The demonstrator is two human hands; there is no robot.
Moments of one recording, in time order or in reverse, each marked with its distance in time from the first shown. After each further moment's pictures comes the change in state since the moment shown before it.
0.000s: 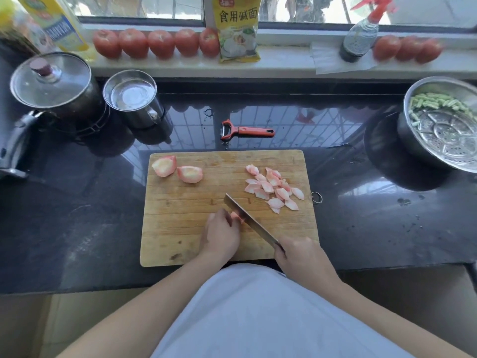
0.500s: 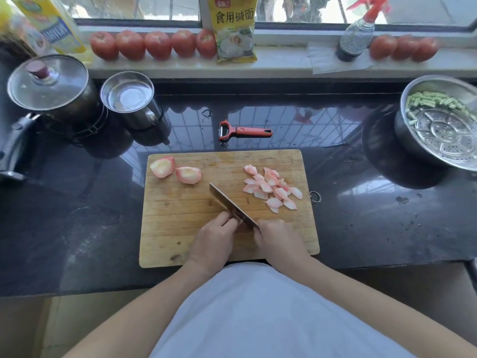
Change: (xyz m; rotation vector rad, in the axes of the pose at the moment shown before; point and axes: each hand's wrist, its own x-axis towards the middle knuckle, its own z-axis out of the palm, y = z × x) left_hand 0.001 -0.038 0.000 0.292 0.211 0.799; right_hand 0.043 -0.029 0.014 -0.064 -0.029 0.031
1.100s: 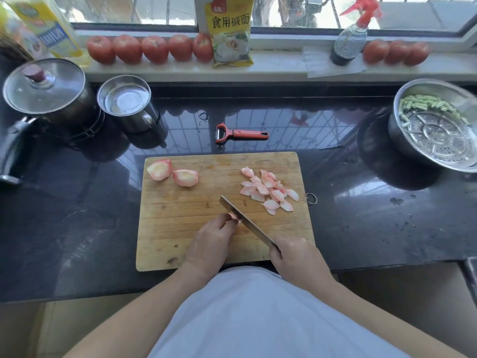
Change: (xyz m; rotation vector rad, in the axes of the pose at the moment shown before) left_hand 0.000 -0.006 0.005 0.041 -0.027 0.037; right_hand -0.041 0.032 -0.009 0.100 0.076 -0.072
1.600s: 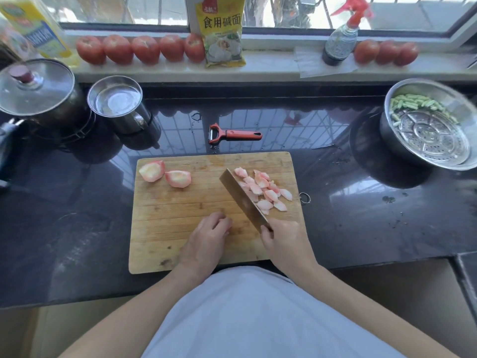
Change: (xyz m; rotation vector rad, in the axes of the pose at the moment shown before) left_hand -0.001 -0.002 0.006 -0.045 0.007 -0.037; right_hand 0.029 -0.003 0.002 0.089 0.118 0.176
